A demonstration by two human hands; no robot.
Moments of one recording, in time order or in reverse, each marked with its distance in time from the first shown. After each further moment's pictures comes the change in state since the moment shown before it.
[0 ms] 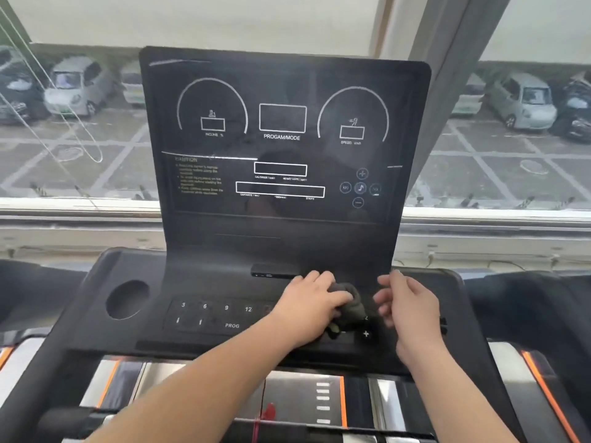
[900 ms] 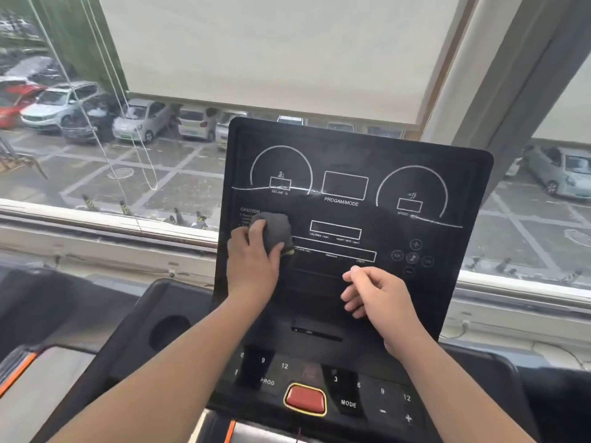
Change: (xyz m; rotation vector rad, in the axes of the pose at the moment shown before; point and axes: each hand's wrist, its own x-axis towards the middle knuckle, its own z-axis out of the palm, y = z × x) left_hand -0.012 -0.152 -0.111 -0.177 0.788 -0.731; right_hand -0.004 -0.094 0.117 -0.202 -0.435 -0.288
